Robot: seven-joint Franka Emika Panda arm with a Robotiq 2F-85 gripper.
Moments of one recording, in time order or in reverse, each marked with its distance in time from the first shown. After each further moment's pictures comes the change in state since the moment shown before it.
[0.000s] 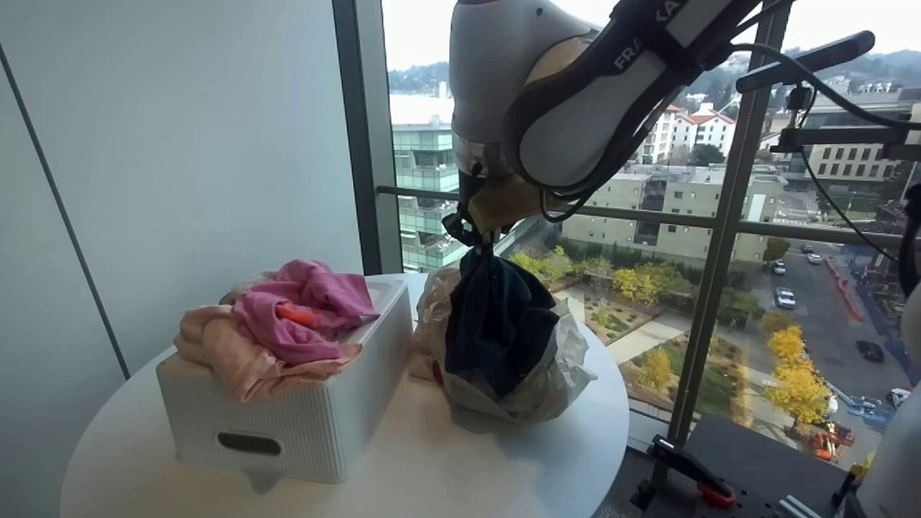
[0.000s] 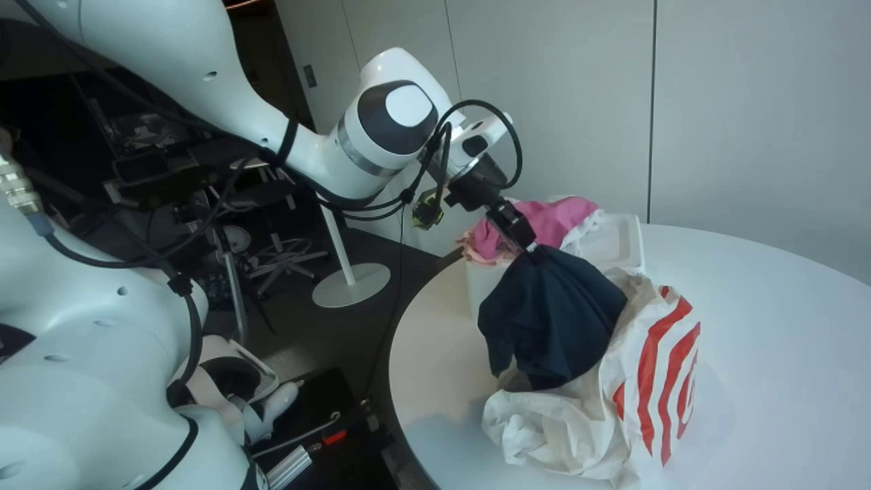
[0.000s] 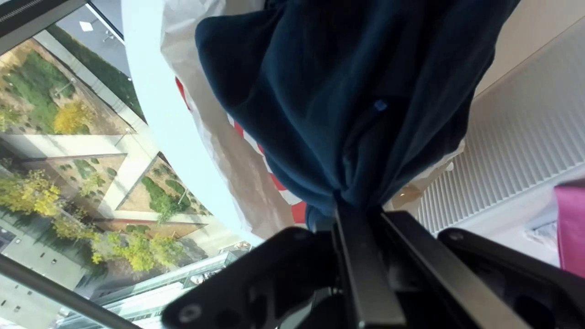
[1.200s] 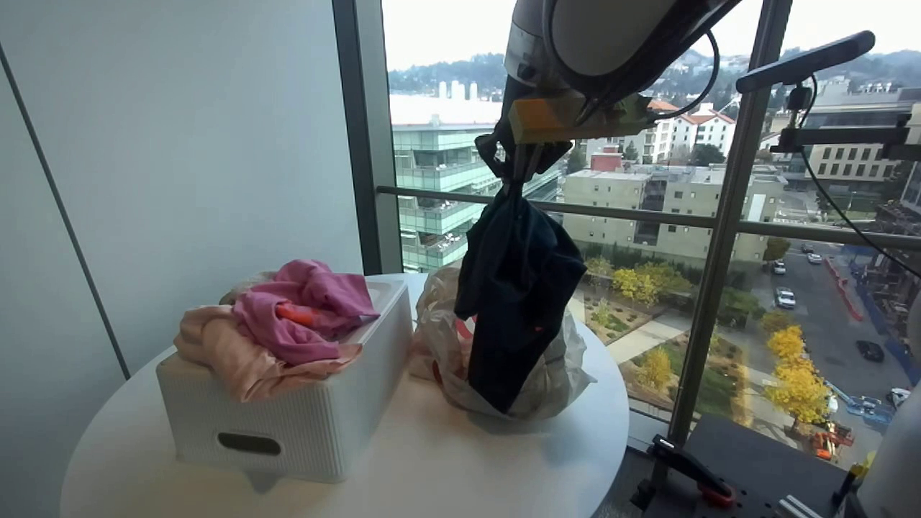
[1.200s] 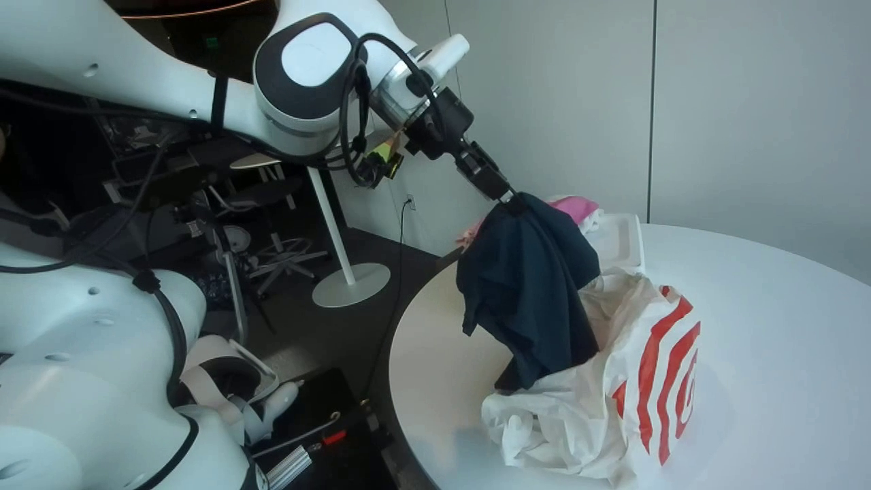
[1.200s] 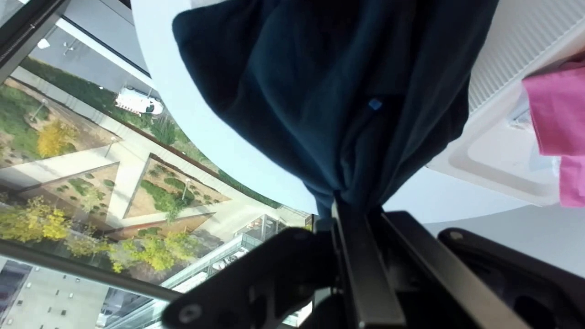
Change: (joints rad) arm 0.015 -0.353 -0.065 -0.093 0.336 -0.064 -0.176
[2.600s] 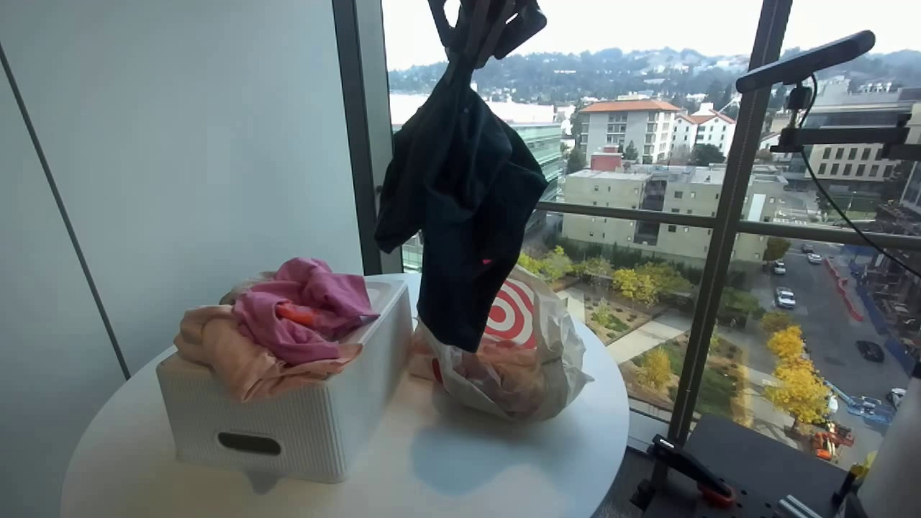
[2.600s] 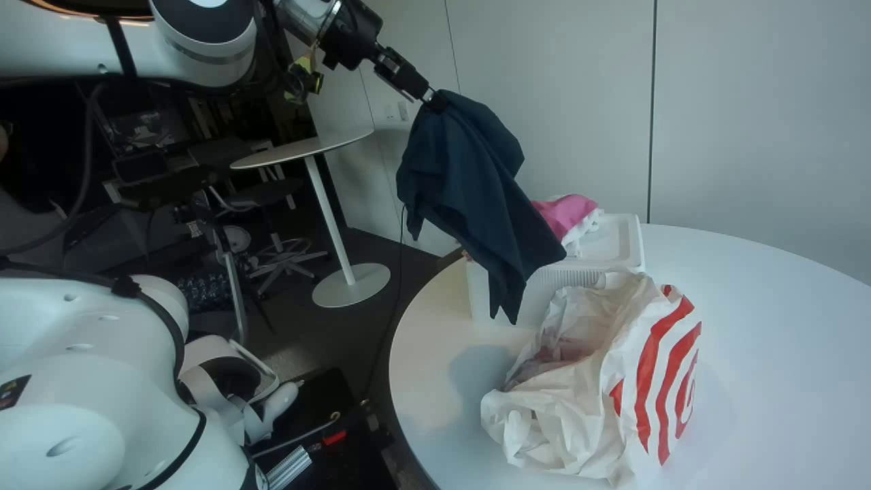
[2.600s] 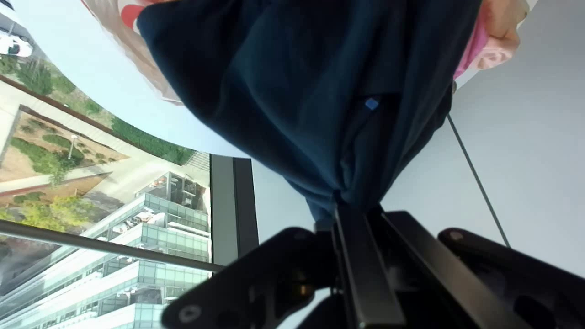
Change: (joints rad) arm 0.225 -0.213 -0.019 0.119 0.196 -0.125 -0.082
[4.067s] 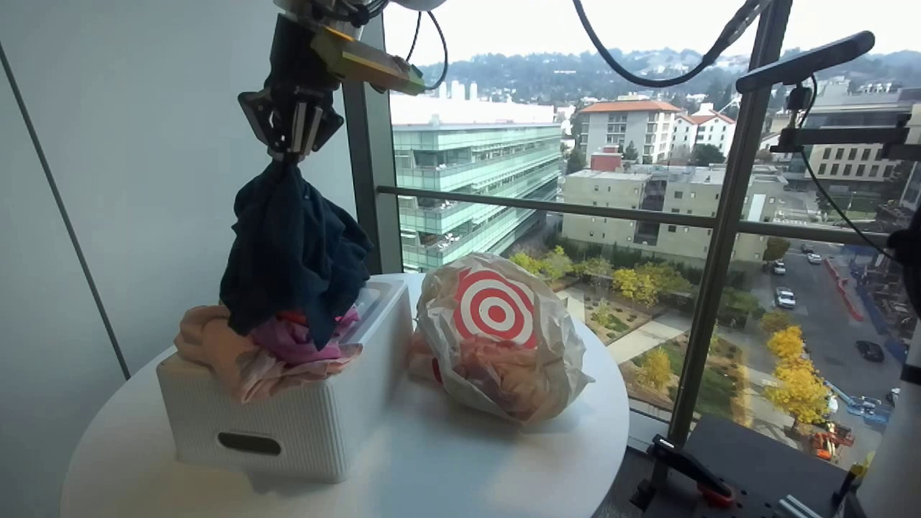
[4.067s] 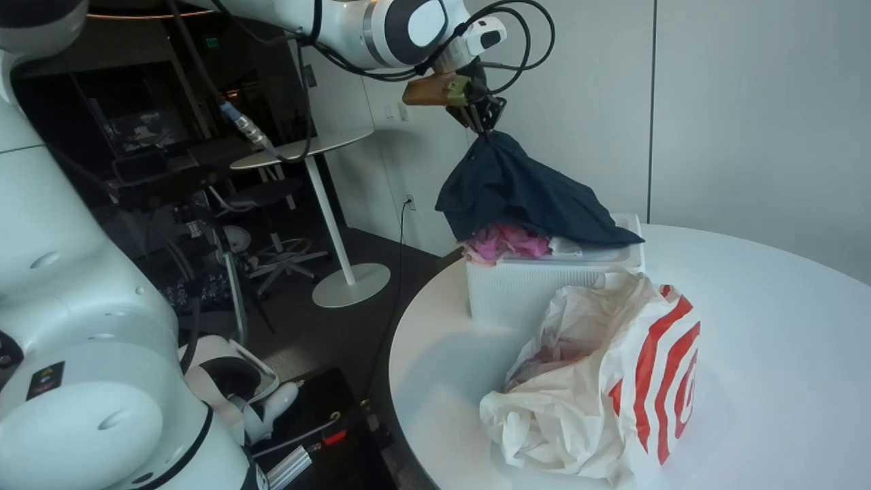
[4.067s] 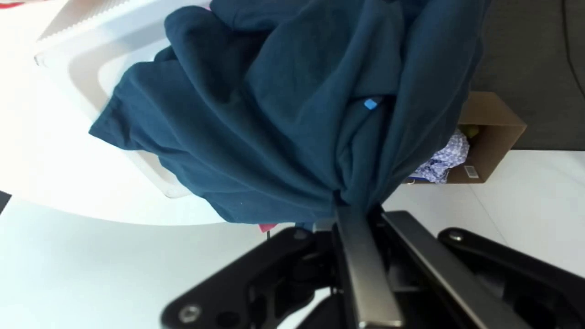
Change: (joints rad) arm 0.206 0.824 -0.100 0.557 0.158 -0.005 -0.625
